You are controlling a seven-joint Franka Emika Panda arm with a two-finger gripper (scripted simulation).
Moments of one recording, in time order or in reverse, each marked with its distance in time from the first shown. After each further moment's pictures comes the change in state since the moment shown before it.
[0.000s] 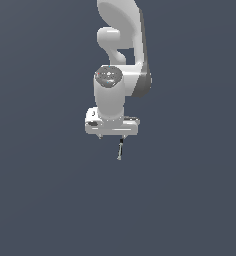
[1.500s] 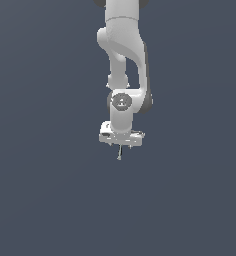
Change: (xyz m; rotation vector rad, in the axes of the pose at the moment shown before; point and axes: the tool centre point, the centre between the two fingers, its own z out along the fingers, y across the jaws) arm -0.018 -0.037 0.109 0.008 0.037 0.096
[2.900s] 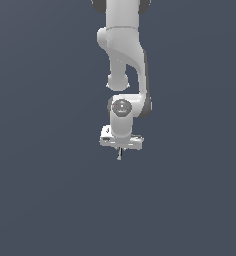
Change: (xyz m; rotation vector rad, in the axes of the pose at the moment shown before) arm 0.006 -0.002 0.022 0.000 -0.001 0.001
